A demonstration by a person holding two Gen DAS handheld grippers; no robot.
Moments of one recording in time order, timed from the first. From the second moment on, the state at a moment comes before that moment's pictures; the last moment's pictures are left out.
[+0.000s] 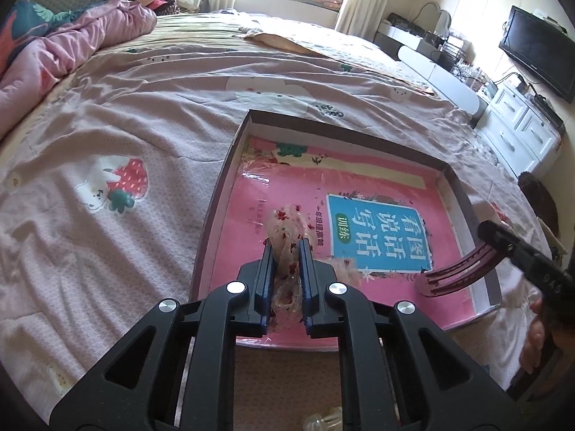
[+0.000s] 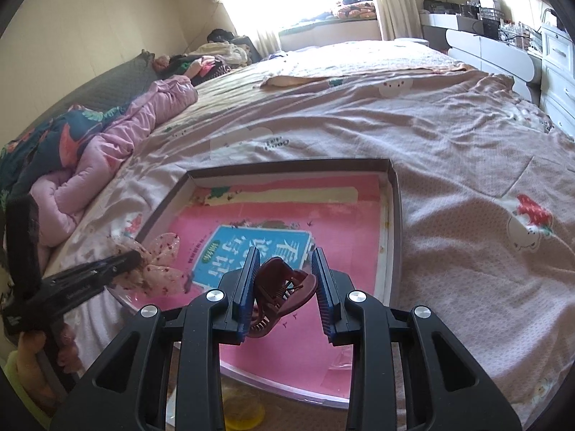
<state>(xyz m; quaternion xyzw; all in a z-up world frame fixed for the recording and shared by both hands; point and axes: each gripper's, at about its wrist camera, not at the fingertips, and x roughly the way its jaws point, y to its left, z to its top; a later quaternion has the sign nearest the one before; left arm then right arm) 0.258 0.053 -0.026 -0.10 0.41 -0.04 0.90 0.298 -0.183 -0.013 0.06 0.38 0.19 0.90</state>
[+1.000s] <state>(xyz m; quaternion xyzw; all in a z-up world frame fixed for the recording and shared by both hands) 0.209 0.052 0.017 -0.10 0.38 -0.03 0.92 0.238 -0.218 0.001 0.02 0.35 0.16 0.92</state>
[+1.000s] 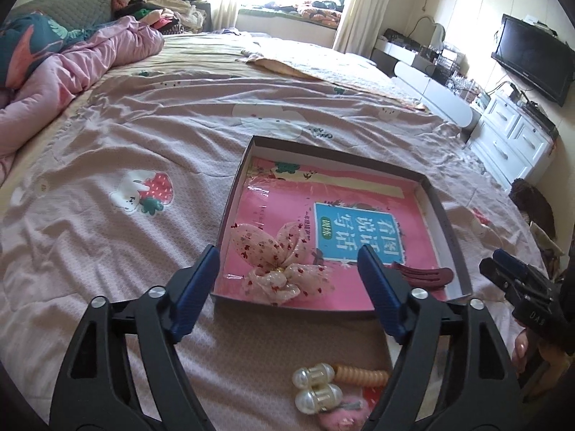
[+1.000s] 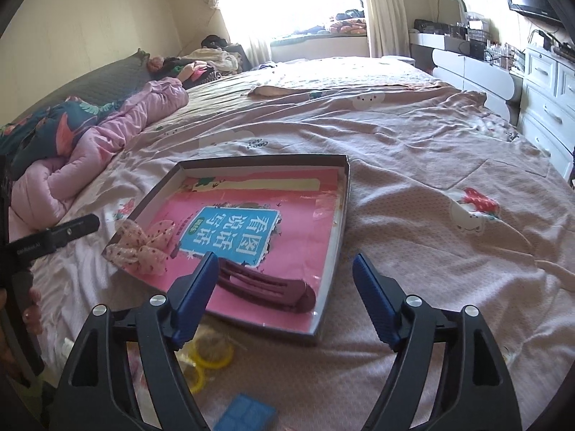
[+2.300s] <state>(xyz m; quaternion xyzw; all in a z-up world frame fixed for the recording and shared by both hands) 0.101 0.036 0.022 -0.09 0.36 -0.02 0.93 0.137 -0.217 0.009 -0.03 0.35 0.22 0.91</state>
